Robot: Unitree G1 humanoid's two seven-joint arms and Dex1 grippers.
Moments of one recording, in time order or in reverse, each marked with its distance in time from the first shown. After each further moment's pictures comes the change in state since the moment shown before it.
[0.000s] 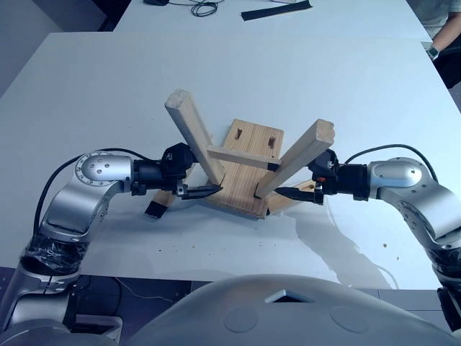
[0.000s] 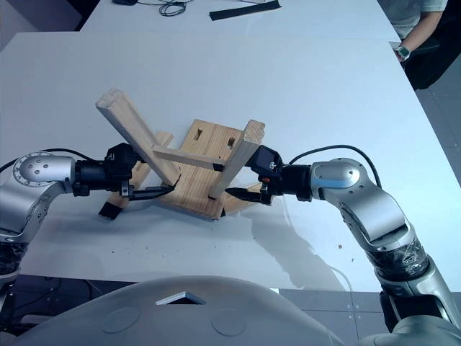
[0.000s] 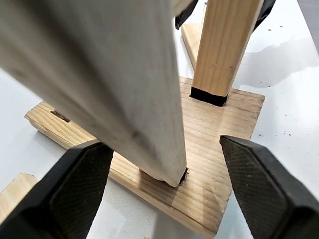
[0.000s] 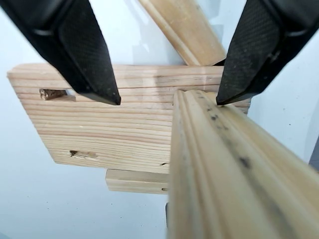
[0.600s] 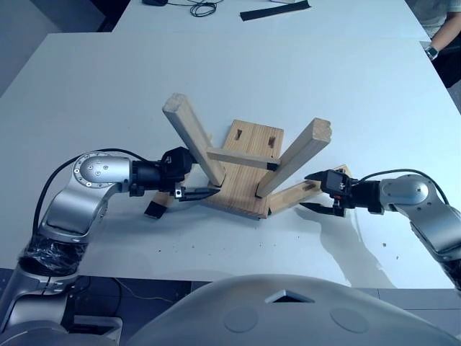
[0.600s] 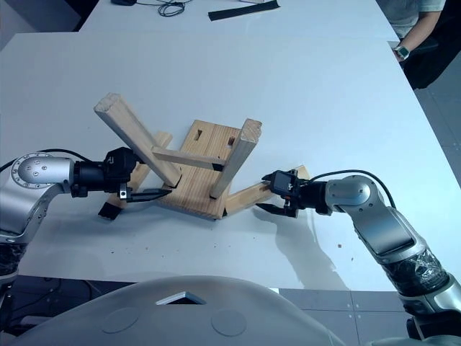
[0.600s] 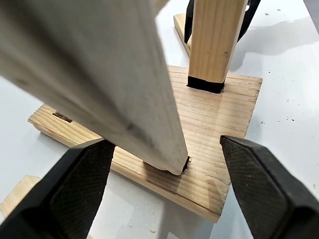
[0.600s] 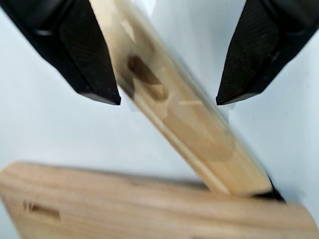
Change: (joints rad) left arm 0.017 0.012 -0.004 0.013 0.050 -0.081 -0.020; right arm 0.152 -0.132 0.045 0.185 -0.267 -0.291 0.040
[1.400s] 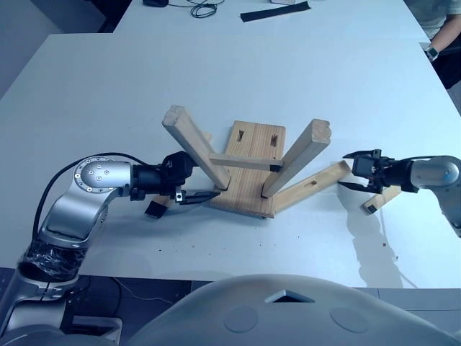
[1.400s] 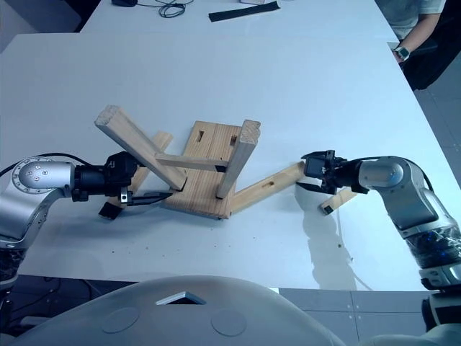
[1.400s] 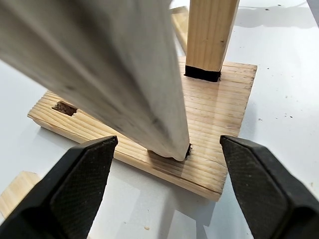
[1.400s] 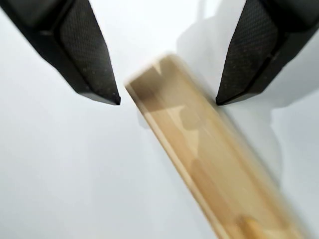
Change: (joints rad) left arm 0.030 0.000 0.003 -0.028 0.012 0.000 0.027; right arm -0.143 -0.064 -0.042 0.383 -0.221 -0.340 -0.008
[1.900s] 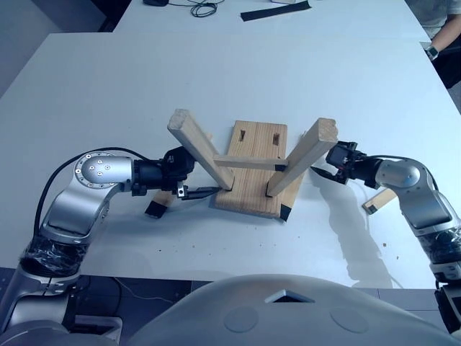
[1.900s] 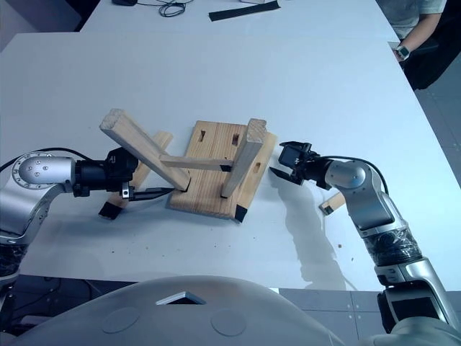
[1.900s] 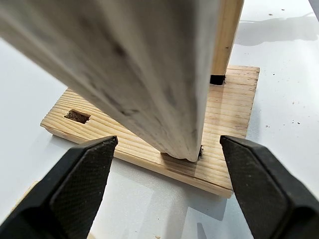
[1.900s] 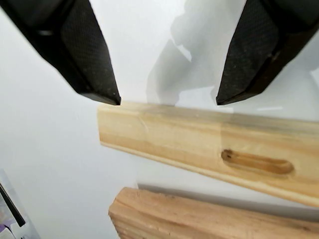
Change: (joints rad) left arm -0.036 -0.008 -0.005 0.003 0.000 0.003 0.001; right arm 0.000 0.211 -0.030 -0.063 -0.032 0.101 -0.161
